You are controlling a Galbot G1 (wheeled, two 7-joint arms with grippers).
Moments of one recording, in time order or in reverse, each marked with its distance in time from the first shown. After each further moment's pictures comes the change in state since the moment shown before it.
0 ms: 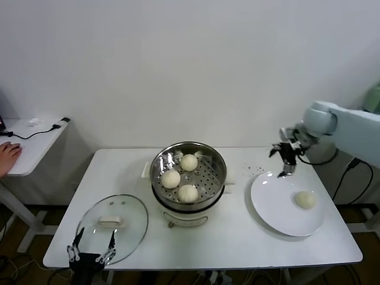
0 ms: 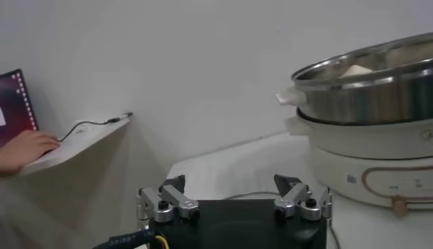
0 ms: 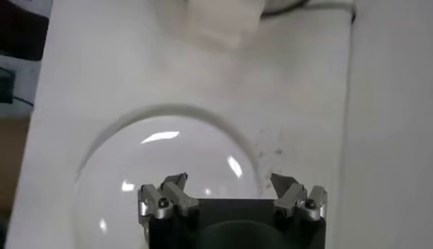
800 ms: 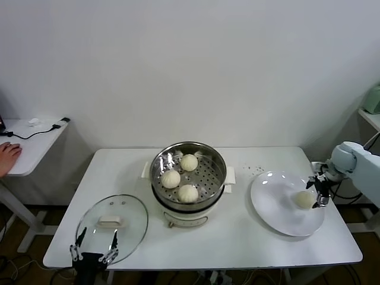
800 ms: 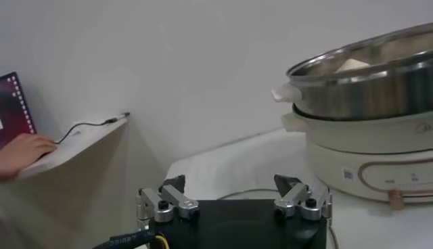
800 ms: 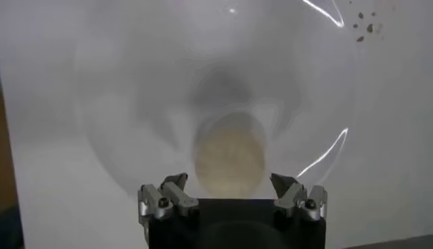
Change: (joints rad) left arm -0.007 -0.023 0.016 -0.004 0.055 0.026 0.001; right arm -0.508 0.028 0.550 -0.377 -0.372 0.119 -0.075
